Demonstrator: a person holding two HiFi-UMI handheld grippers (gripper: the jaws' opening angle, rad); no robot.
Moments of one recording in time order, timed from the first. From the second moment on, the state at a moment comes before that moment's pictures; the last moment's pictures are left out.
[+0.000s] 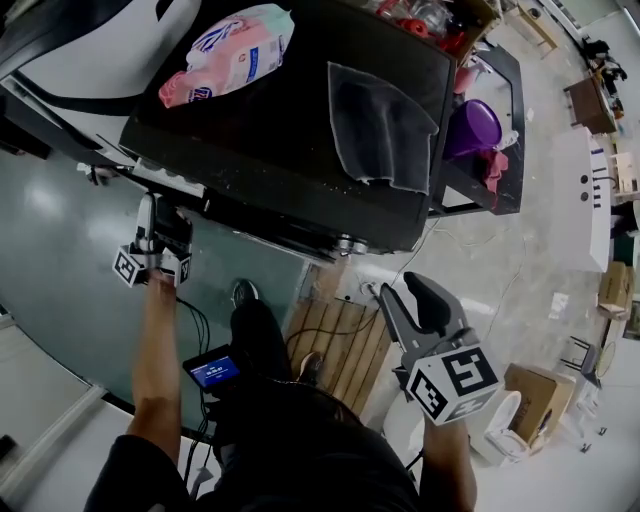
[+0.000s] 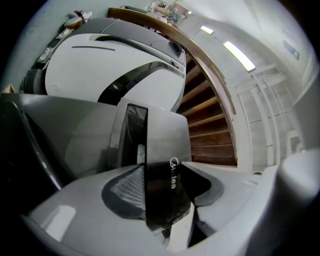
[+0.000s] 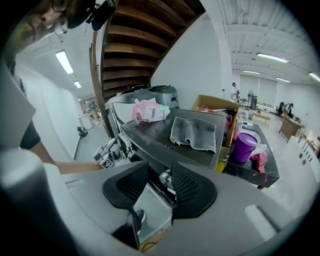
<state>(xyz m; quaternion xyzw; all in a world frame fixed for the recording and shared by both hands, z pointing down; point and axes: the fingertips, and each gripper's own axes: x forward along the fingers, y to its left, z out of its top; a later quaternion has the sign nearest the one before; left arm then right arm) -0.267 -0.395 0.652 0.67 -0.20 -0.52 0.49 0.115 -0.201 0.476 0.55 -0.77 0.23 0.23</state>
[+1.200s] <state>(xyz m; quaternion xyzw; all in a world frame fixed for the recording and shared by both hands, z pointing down) -0.312 -0.198 0.567 0.78 -0.24 -0.41 0.41 0.099 -0.104 0.437 0.50 -0.83 0.20 0.17</state>
